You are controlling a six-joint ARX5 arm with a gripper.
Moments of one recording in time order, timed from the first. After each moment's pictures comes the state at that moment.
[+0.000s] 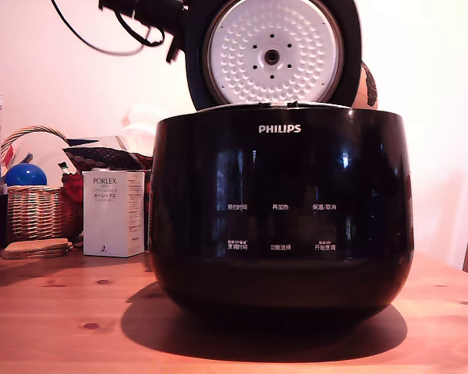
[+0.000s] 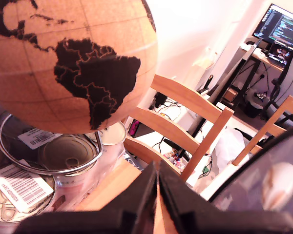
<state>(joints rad) -0.35 2.19 2.35 -0.51 0.84 -0.16</state>
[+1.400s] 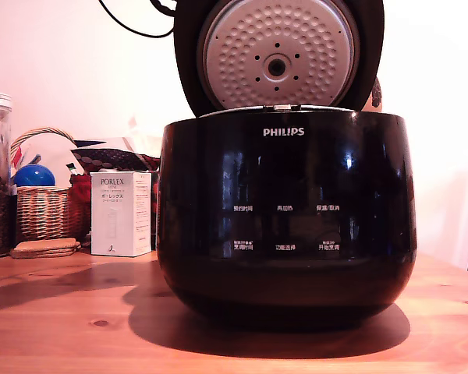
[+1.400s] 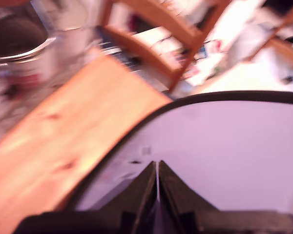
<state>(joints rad) -0.56 2.10 2.36 -1.07 0.51 0.10</state>
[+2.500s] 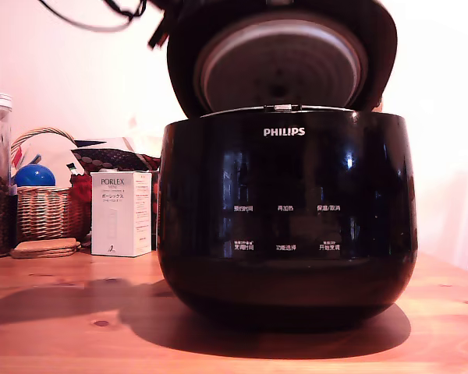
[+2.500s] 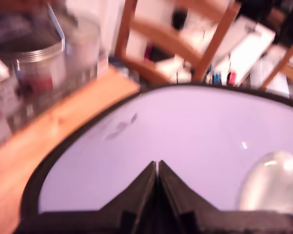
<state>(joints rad) -0.62 1.58 1.45 -0.39 0.44 -0.03</state>
